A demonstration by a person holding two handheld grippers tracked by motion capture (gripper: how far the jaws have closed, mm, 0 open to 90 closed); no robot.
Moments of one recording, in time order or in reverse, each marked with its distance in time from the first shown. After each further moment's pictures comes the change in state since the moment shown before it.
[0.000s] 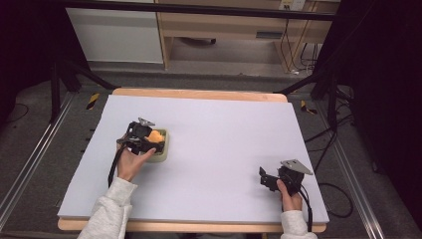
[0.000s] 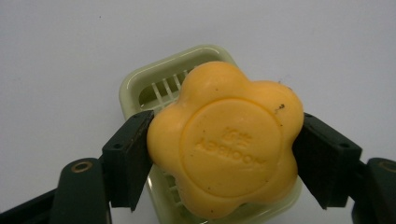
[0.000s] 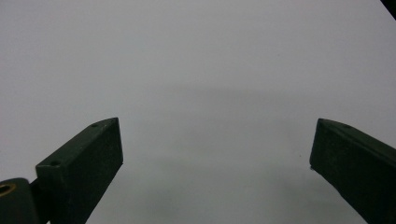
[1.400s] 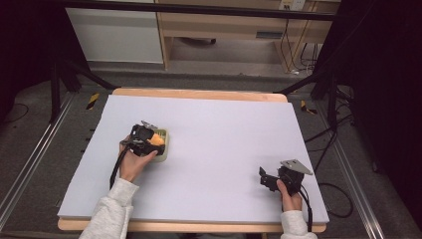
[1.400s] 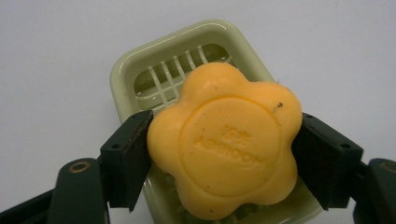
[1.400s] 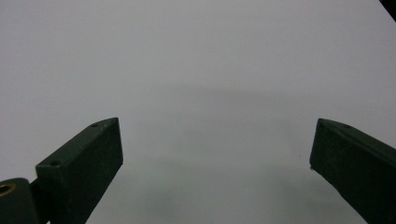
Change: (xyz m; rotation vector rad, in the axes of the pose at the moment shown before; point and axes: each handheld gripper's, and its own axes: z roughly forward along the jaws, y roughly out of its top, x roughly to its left) left arm -0.001 -0.007 0.017 0.035 0.025 0.020; right arm 0.000 0.000 0.000 -0.002 -0.002 -0.004
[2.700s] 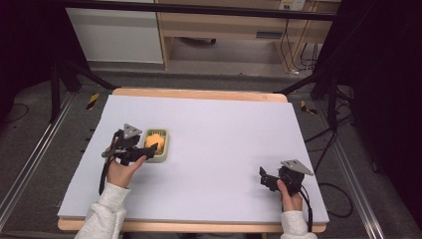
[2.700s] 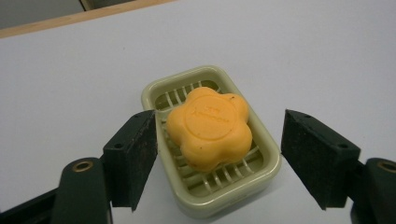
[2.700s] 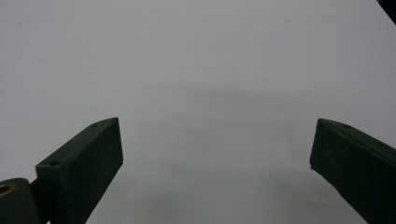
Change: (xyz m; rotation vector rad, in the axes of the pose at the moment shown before) left arm 0.006 -0.031 -0.057 -0.262 -0.030 -0.047; right arm -0.001 0.000 -0.001 -0.008 0.003 0.009
